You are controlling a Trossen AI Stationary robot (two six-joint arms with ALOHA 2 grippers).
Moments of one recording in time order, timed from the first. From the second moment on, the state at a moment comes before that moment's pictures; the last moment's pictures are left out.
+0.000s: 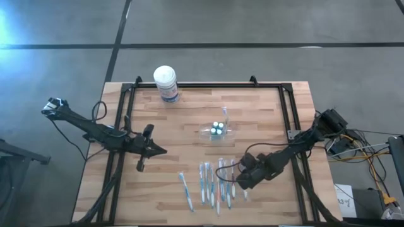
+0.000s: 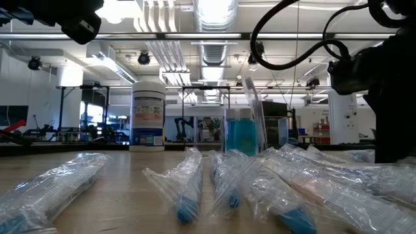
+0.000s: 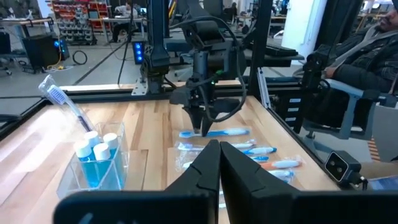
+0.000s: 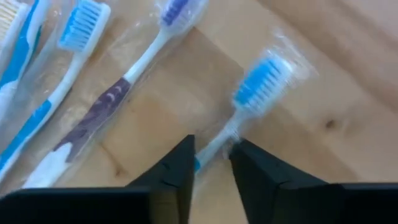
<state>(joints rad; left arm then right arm) -0.45 0.61 0.34 0.21 -0.30 -0.08 0.55 1.65 0.79 -0.48 0.26 1.39</state>
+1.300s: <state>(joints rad) -0.44 0.92 0.34 0.70 -0.35 0.05 0.44 1.41 0.93 0.32 0.72 -0.01</state>
